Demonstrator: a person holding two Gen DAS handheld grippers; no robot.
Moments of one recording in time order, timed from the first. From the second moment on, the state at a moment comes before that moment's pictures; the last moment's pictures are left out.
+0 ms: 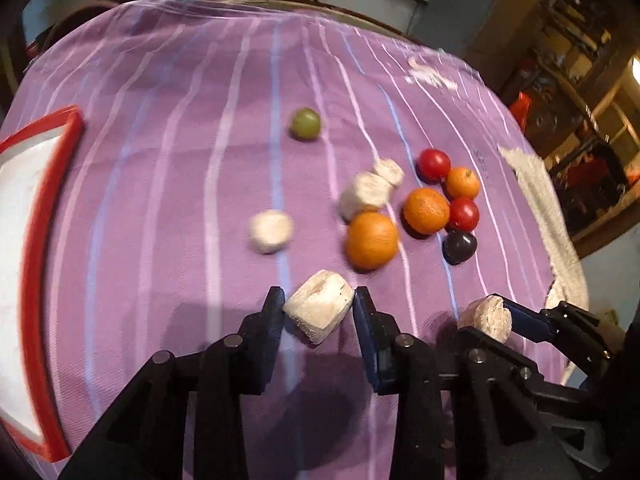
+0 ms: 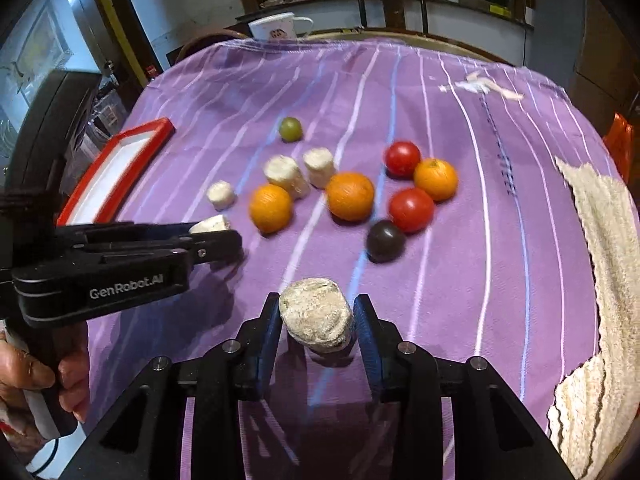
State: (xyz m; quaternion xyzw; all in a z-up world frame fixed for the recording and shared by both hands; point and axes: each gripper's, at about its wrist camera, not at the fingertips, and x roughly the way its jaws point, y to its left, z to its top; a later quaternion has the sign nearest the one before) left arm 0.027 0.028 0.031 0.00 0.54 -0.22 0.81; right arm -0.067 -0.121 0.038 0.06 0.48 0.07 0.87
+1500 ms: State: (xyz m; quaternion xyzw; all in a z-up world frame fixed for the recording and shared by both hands) left arm 0.153 0.332 0.064 -0.14 0.51 -0.01 0.85; right arm 0.131 0.138 0.066 0.04 0.46 0.15 0.87
